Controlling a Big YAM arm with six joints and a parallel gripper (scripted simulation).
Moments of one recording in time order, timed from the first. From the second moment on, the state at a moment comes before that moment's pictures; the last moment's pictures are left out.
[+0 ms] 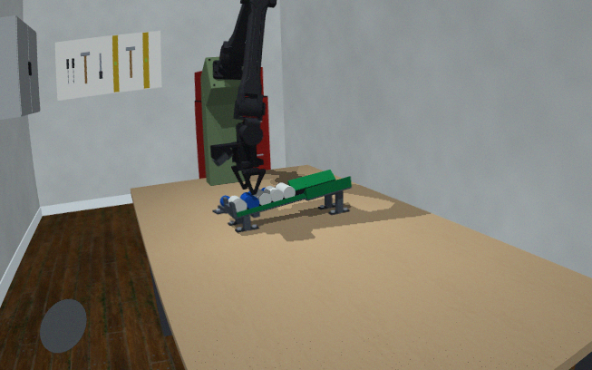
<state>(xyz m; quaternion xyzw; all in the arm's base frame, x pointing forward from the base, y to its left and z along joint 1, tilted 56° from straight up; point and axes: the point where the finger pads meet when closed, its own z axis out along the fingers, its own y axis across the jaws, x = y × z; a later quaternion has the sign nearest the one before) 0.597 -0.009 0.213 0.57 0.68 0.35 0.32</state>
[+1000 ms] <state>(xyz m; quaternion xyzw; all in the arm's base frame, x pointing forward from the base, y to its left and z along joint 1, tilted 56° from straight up) 0.598 -0.009 0.212 0.57 0.68 0.35 0.32</state>
